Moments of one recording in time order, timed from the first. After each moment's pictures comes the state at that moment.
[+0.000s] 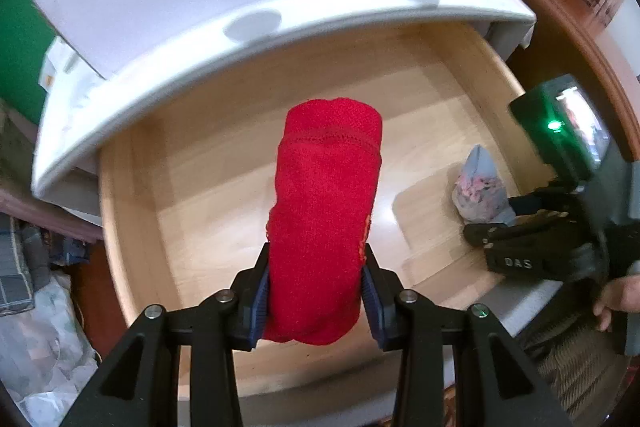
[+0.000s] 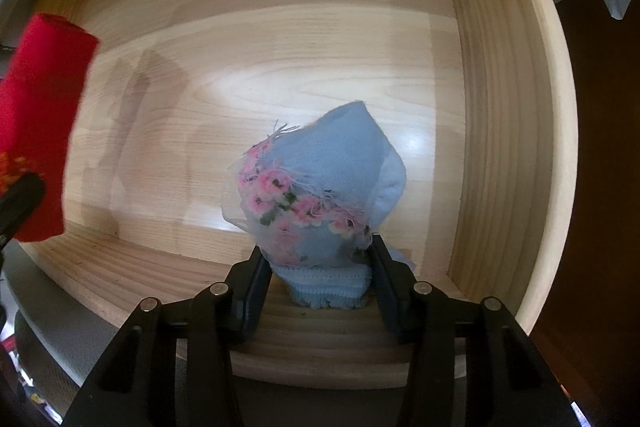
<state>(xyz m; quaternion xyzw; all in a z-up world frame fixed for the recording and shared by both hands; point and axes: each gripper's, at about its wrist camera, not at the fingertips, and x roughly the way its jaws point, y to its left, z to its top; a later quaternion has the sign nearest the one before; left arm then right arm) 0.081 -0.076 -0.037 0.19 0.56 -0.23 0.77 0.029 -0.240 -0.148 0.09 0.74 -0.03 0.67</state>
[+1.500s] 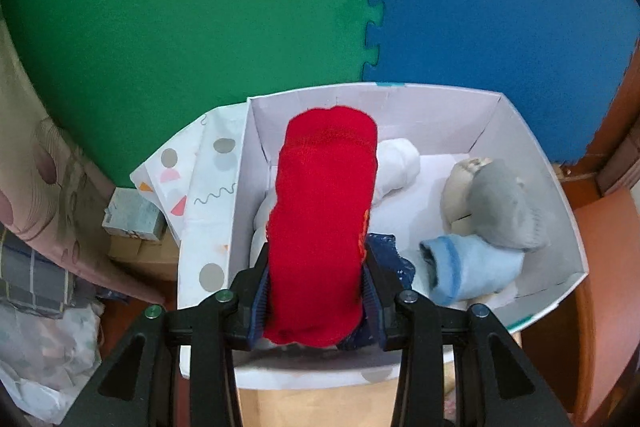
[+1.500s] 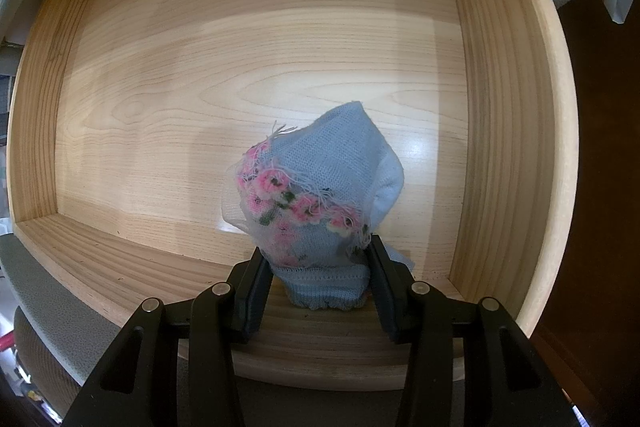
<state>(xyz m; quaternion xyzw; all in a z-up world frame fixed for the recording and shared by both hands) 0.253 -0.097 0.115 0.10 0.47 -0.12 0.87 0.022 -0.249 -0.148 0.09 0.73 -0.02 0.67</state>
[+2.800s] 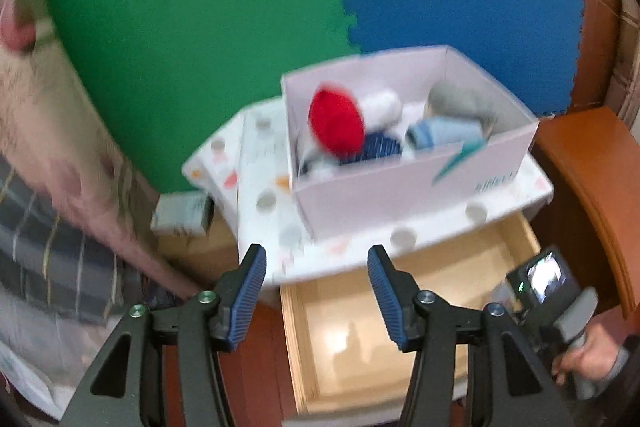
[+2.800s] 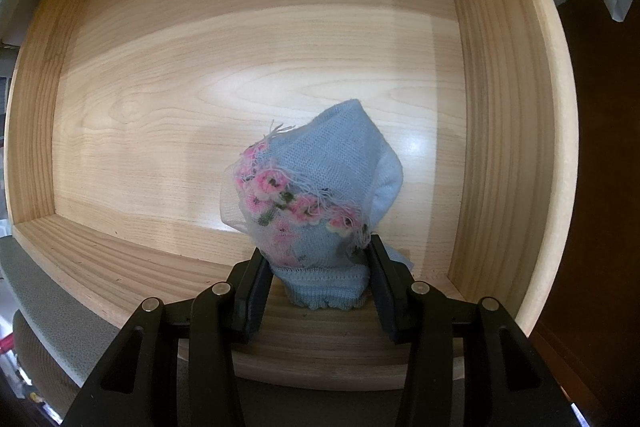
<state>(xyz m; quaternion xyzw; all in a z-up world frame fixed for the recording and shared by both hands) 0.095 -0.030 0.130 0.17 0.41 -0.12 0.89 0.026 -0.250 -0.146 0.09 0.74 -0.03 0.67</state>
